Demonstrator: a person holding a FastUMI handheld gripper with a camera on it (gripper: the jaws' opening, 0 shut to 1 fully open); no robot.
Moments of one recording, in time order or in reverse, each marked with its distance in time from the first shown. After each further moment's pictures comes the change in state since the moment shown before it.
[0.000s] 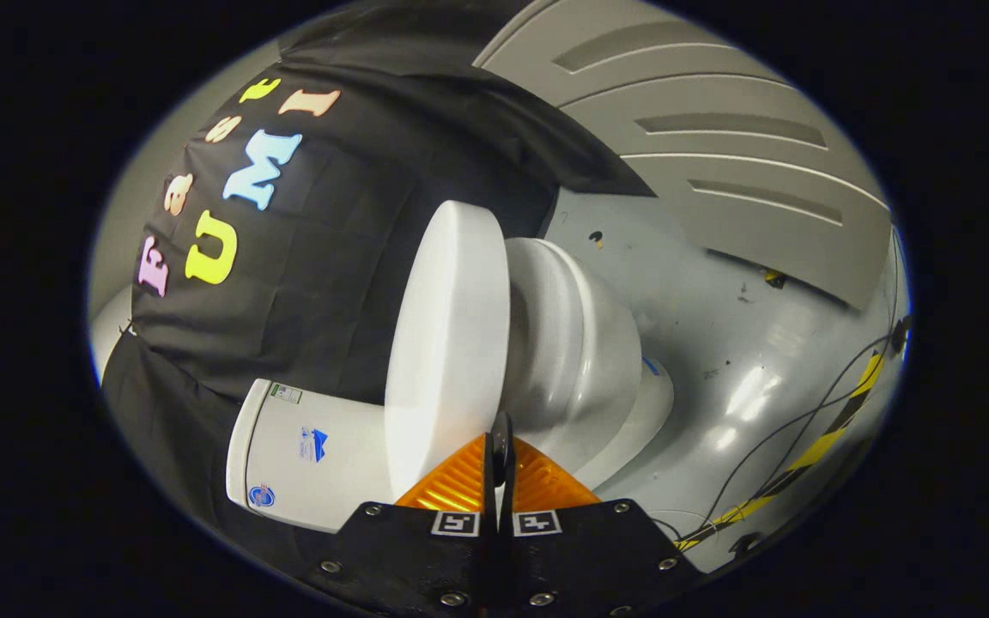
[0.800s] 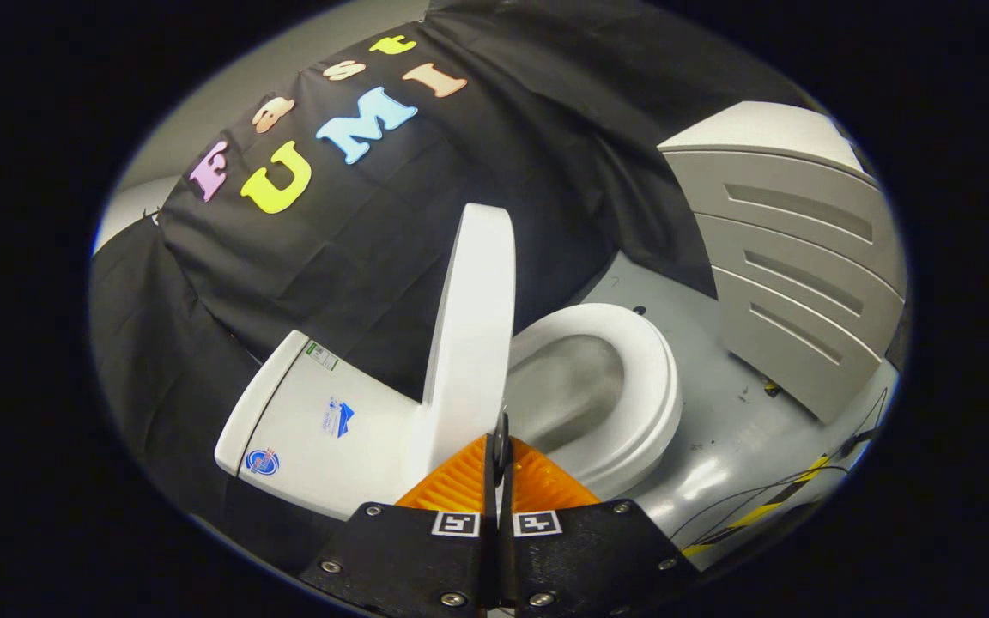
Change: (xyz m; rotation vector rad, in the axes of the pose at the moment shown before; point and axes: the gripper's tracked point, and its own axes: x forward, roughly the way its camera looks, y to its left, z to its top) arm -0.037 0.118 0.005 -0.351 -0.102 -0.020
